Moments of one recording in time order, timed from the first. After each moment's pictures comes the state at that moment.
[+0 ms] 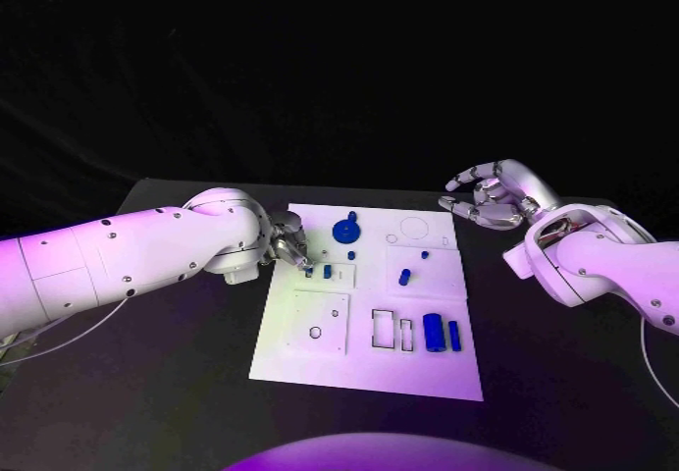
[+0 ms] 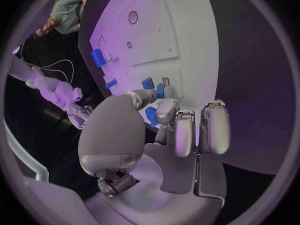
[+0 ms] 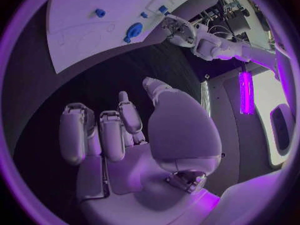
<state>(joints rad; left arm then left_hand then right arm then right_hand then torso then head) 1.29 -0.75 -0.11 1.46 -1.09 0.12 -0.51 1.21 -0.19 0.68 0.24 0.32 0.91 0.06 0.67 0.72 1.37 -0.02 1.15 1.10 1.46 -0.07 1.55 1.31 0.06 1.41 0.03 1.45 1.31 1.28 -0.94 -0.13 1.59 -0.98 -0.61 0.02 1.23 -0.19 0.31 0.27 0.30 0.82 0.16 0.28 0.44 1.32 0.08 1.28 1.27 1.46 0.01 1.48 1.31 0.05 1.46 0.11 1.36 1.31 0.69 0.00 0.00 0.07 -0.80</state>
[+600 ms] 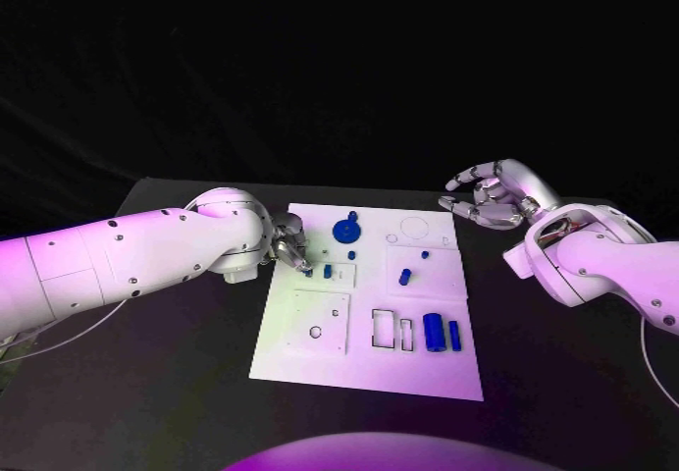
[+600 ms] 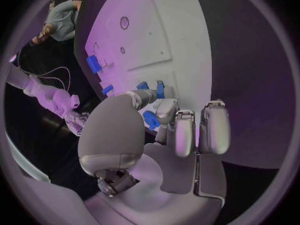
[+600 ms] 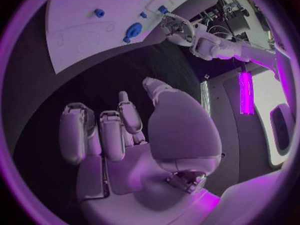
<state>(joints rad) 1.29 -0.74 -0.12 1.44 -1.14 0.15 -0.51 1.20 -0.20 0.68 0.24 0.32 0.92 0.07 0.67 0.72 1.37 -0.02 1.15 1.10 1.46 -0.07 1.55 1.31 0.06 1.41 0.03 1.45 1.31 1.28 -0.94 -0.13 1.59 -0.98 -0.61 0.02 1.23 -0.19 0.31 0.27 0.30 0.82 0.16 0.28 0.44 1.32 0.08 1.28 1.27 1.46 0.01 1.48 1.31 0.05 1.46 0.11 1.36 1.31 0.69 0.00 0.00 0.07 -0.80</state>
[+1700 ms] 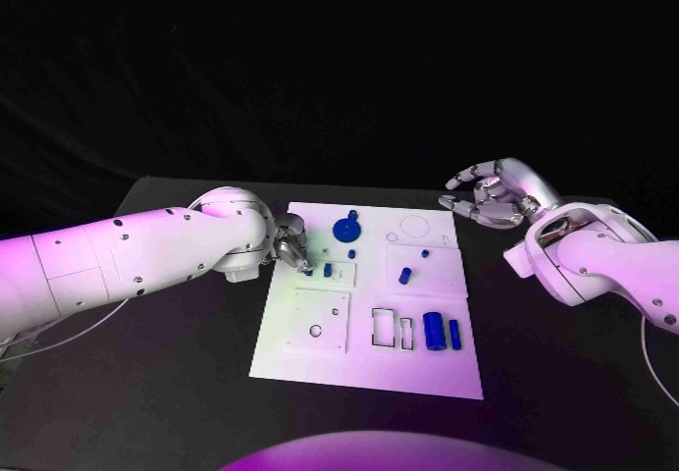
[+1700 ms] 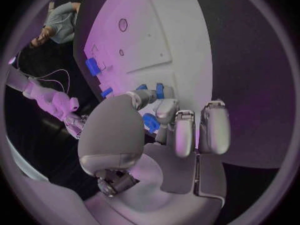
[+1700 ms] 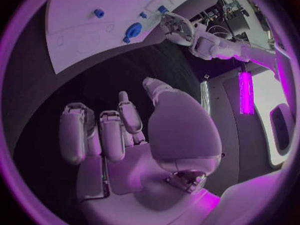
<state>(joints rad) 1.29 -0.73 -0.12 1.43 -1.15 0.17 -0.52 1.16 -0.19 0.73 0.20 0.32 0.92 0.06 0.68 0.73 1.37 -0.03 1.15 1.10 1.47 -0.07 1.55 1.31 0.06 1.41 0.03 1.45 1.31 1.28 -0.94 -0.13 1.59 -0.98 -0.61 0.02 1.23 -0.19 0.31 0.27 0.30 0.82 0.16 0.28 0.44 1.32 0.08 1.28 1.27 1.46 0.01 1.48 1.31 0.05 1.46 0.11 1.36 1.31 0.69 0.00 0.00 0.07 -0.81</state>
